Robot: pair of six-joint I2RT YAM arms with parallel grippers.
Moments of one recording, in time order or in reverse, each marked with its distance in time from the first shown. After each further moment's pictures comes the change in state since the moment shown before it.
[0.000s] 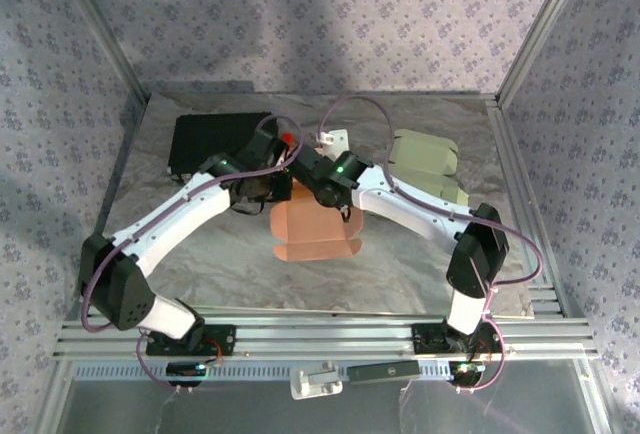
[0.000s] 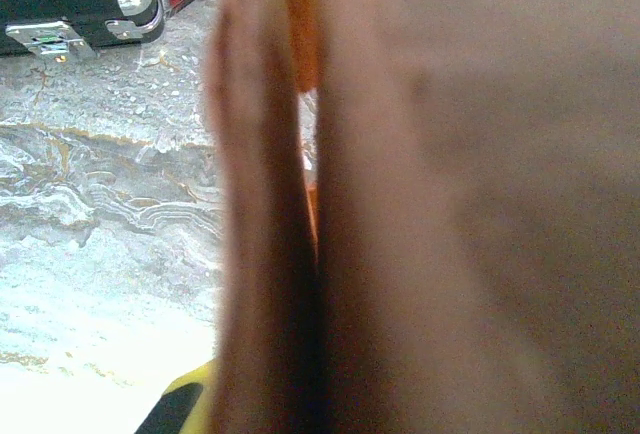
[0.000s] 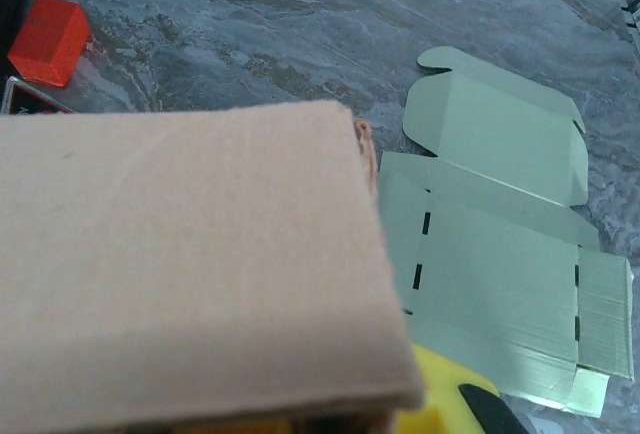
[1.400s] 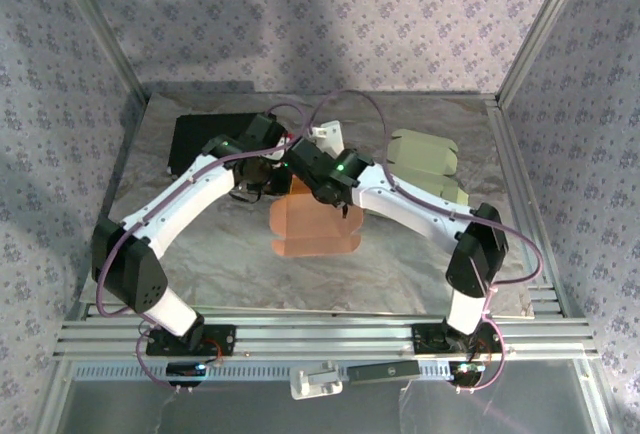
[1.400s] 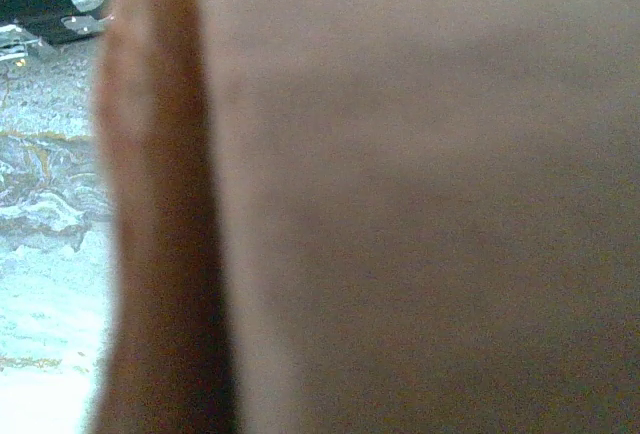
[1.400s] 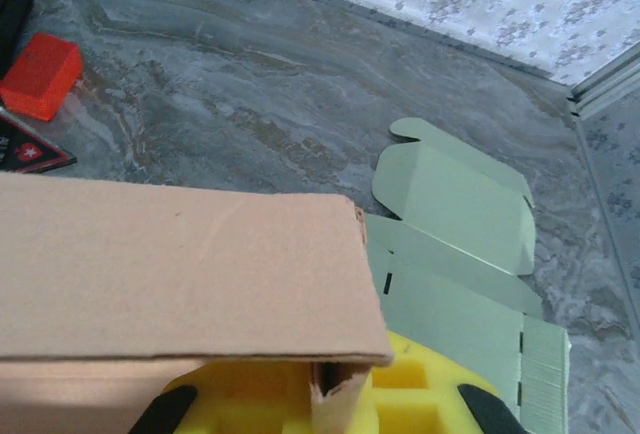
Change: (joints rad) left arm 0.059 0.117 0.161 -0.159 0.126 0.130; right arm -0.004 -0.008 0.005 0.089 0.073 -0.204
